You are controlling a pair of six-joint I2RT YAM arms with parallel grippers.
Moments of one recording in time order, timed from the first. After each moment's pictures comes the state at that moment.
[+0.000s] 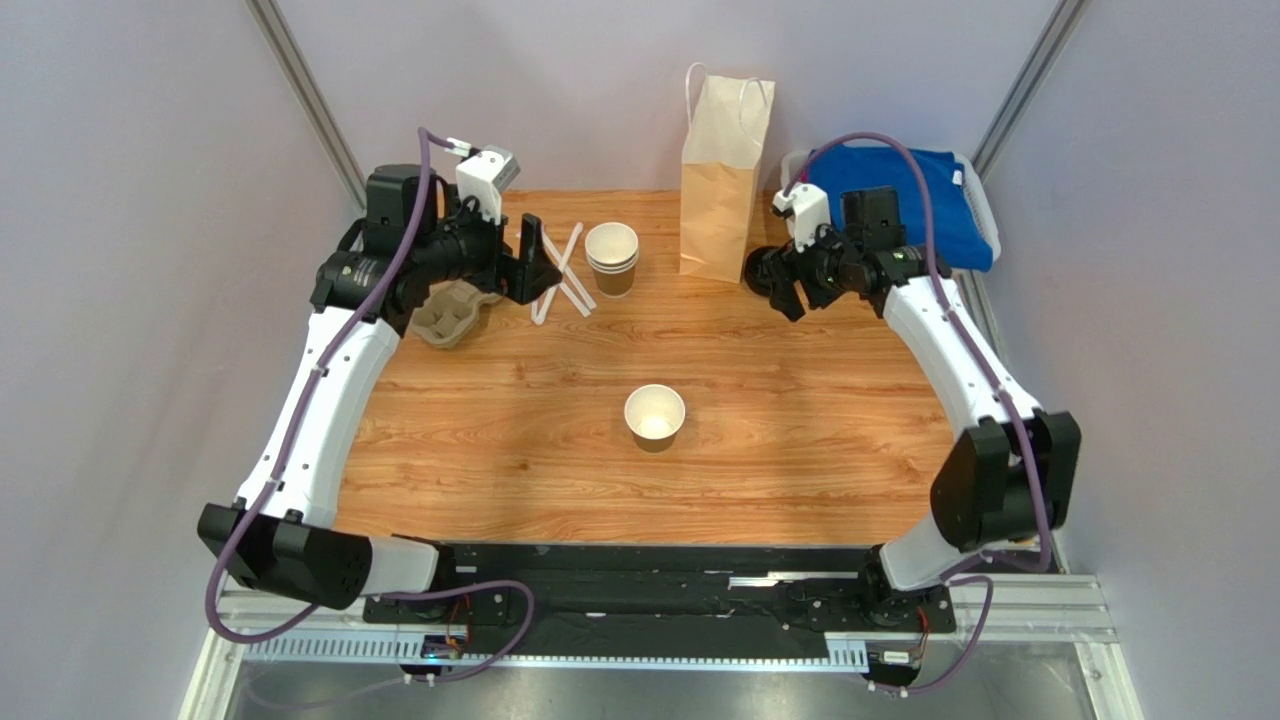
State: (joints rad) left arm -0.21 1.32 1.54 -0.74 0.46 0.06; right arm 0.18 1.52 1.42 -0.65 -0.33 -0.37
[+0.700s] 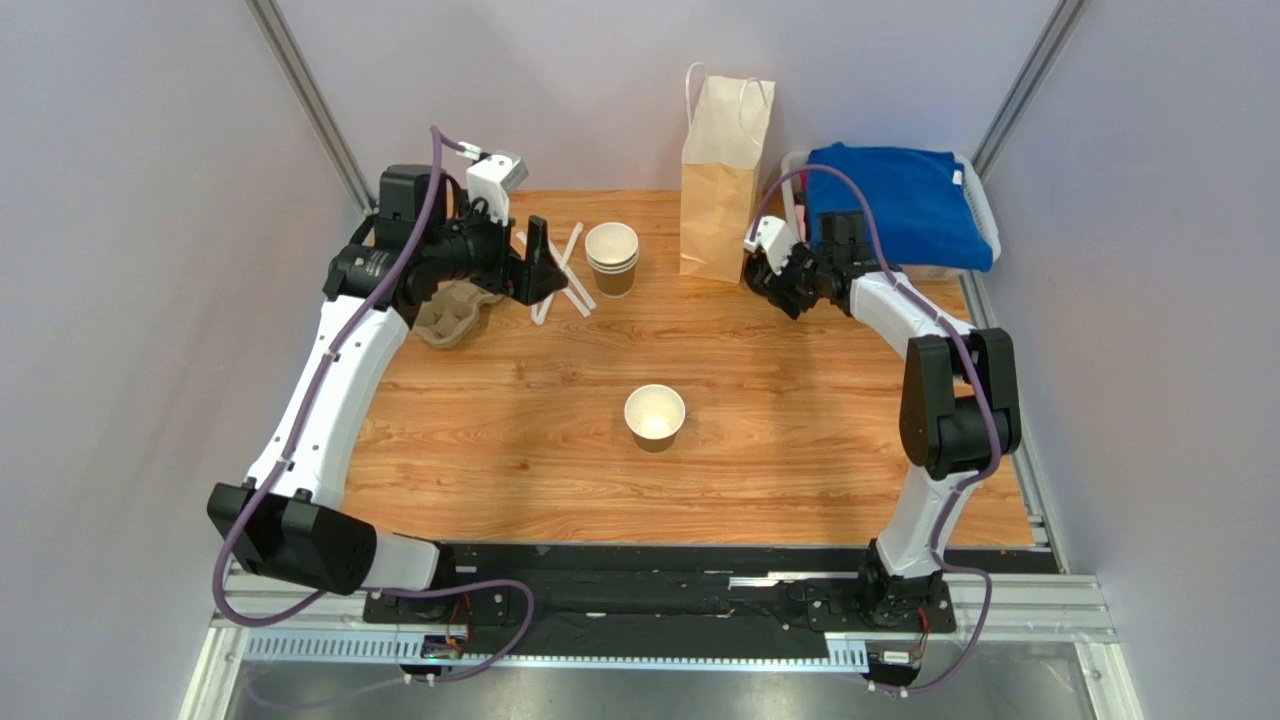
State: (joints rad) left arm -0.20 1.37 1.53 -0.74 0.50 0.06; right arm 0.13 1.85 1.34 -0.27 -0.39 -0.79
